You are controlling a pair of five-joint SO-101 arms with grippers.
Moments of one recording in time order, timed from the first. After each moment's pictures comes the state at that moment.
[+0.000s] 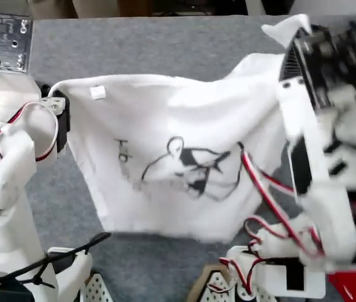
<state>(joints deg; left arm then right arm) -0.4 -31.1 -27.0 100.3 -13.4 -0.9 -9.8 -74.2 101.5 23.8</state>
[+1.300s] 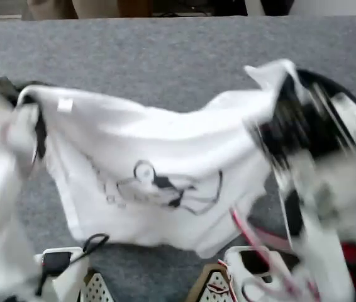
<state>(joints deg) -8.6 -36.0 -14.2 90.2 -13.4 -4.4 -38.2 -27.7 85.7 34.9</state>
